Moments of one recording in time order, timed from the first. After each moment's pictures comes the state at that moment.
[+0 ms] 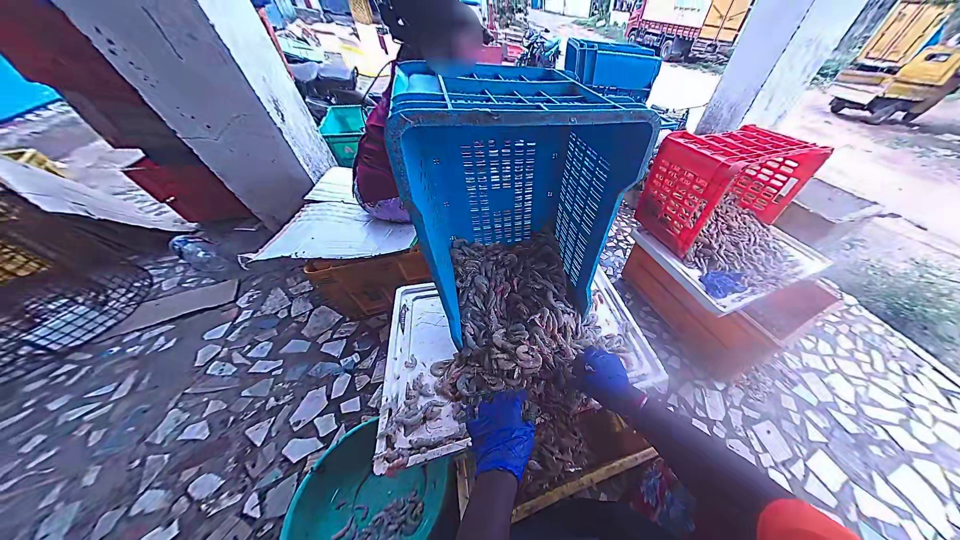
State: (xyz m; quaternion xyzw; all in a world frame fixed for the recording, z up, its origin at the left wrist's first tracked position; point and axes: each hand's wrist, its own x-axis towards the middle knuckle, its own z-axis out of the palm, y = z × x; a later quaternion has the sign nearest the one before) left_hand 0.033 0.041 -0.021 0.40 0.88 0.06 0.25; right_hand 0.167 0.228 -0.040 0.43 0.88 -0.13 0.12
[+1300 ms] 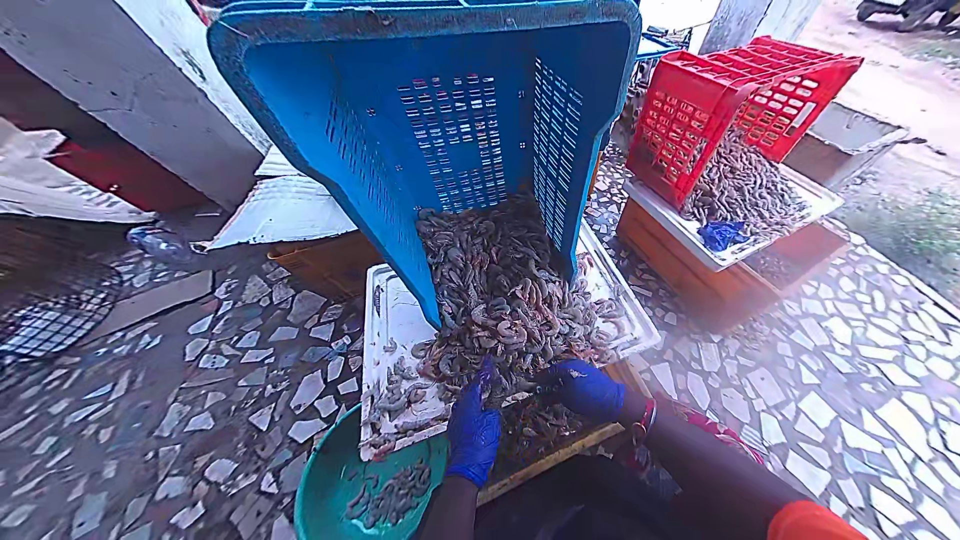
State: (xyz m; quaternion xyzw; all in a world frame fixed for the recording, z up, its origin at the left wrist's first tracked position) left_hand 0.026 0.012 -0.054 0.33 0.81 0.37 0.30; right_hand 0.186 0.174 -0.014 0.25 0.86 -0.44 0.08
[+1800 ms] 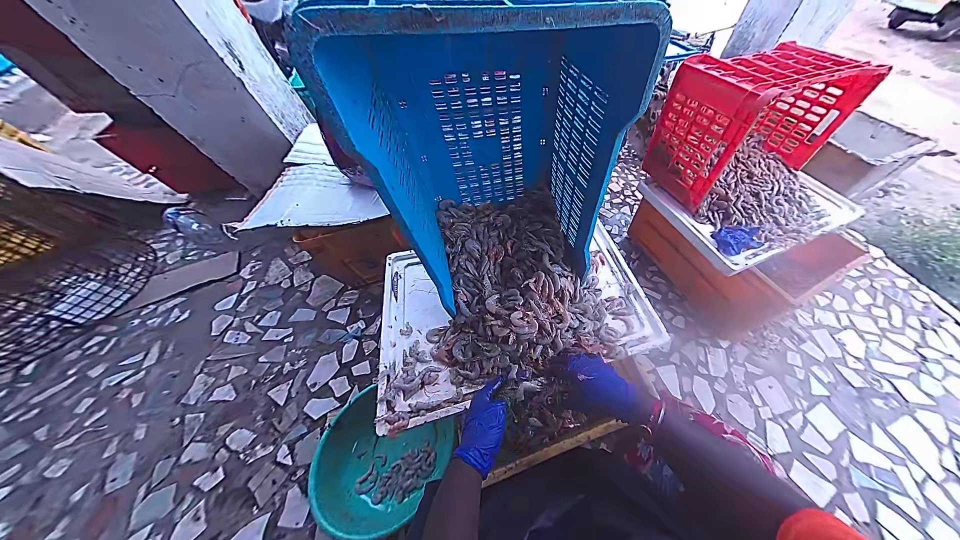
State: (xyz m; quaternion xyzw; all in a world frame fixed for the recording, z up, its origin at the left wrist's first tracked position) left_hand 0.036 -0.001 -0.035 0.24 0.75 0.47 0.40; right_hand 0.189 0.169 -0.024 0.22 0.91 -0.31 0.16
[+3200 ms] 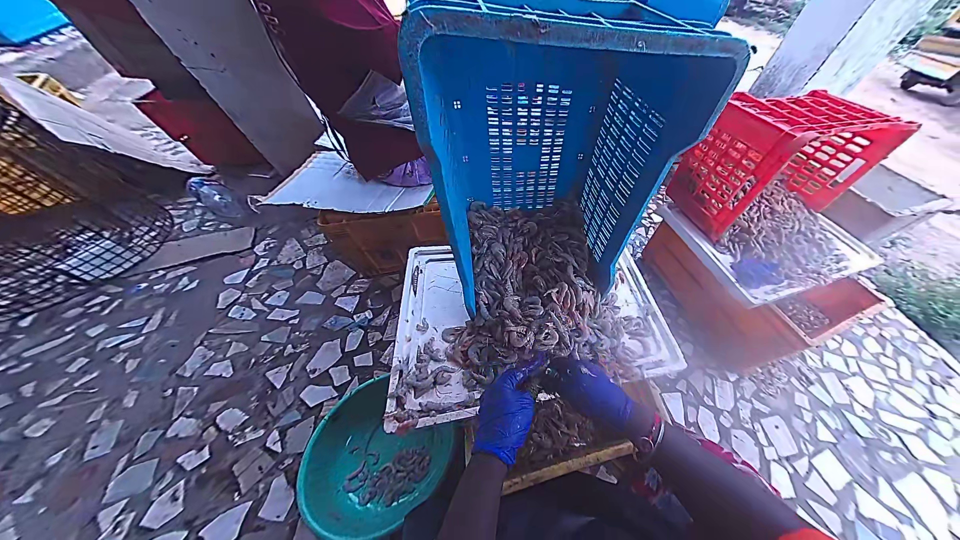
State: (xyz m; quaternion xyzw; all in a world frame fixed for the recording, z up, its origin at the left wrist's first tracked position) left_hand 0.019 0.021 -0.019 0.31 0.79 0.41 0.34; right_hand 0.141 0.152 -0.001 0.30 0.85 -0.42 0.07
